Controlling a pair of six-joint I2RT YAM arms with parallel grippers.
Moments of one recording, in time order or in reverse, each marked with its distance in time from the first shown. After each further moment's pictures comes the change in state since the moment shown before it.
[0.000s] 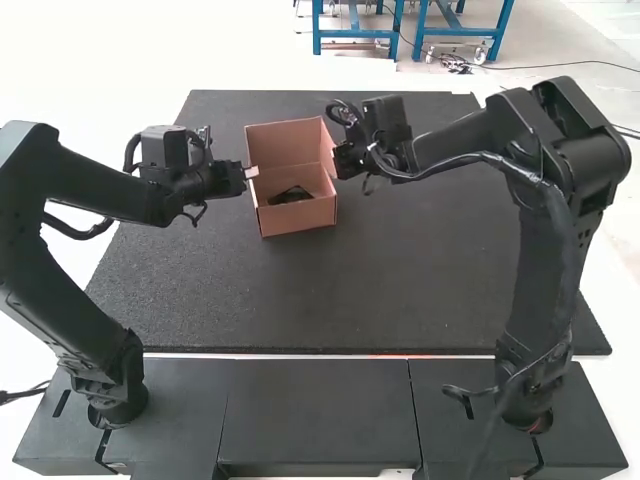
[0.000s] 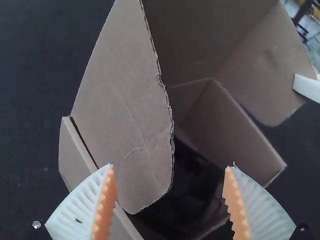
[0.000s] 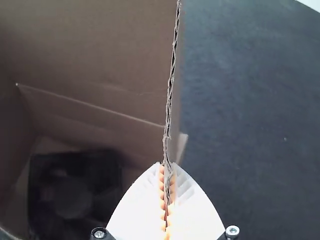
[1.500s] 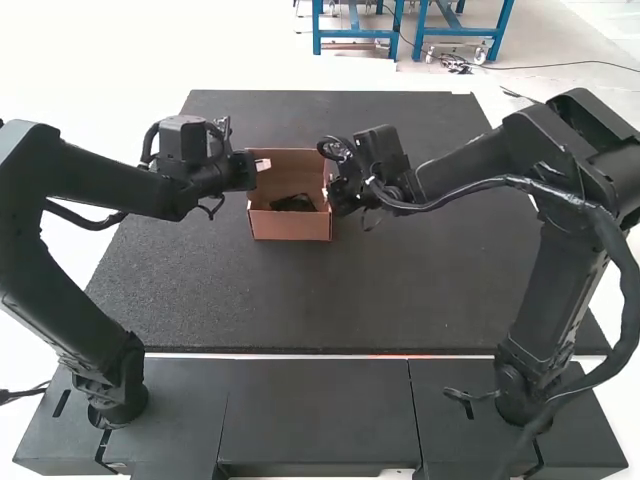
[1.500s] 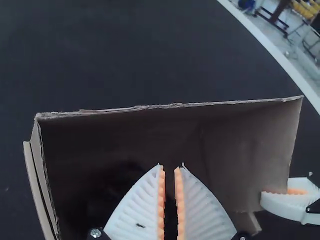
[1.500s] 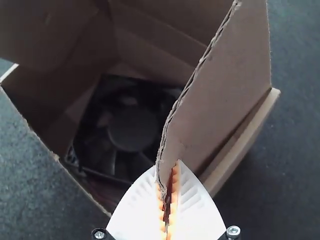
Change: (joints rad) left arm -0.111 0.001 0.056 -0.016 -0.037 -0.019; right arm 0.103 -0.137 -0.234 -0.006 -0.005 0.033
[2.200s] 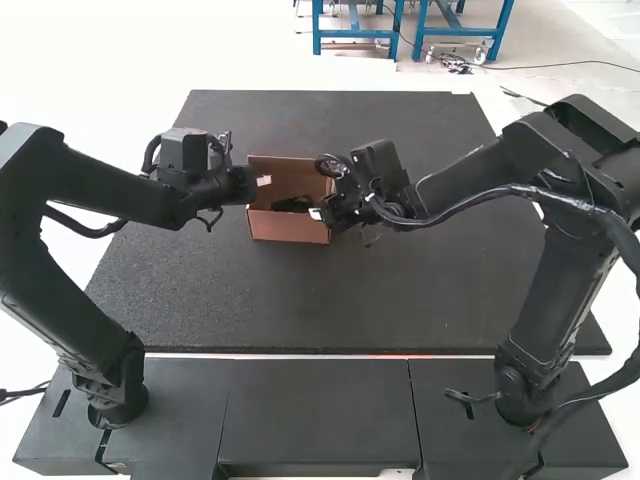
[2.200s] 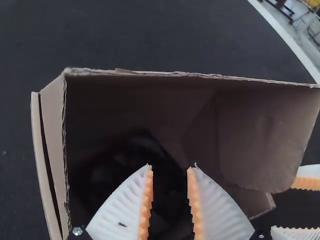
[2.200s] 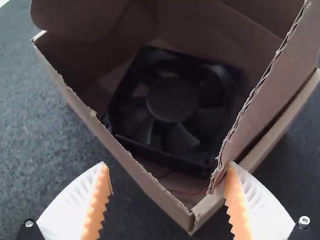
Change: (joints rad) left arm 0.000 -0.002 -0.051 -0.021 0.004 0.000; right arm 0.042 -0.026 -0.089 0.040 -0.021 0.027
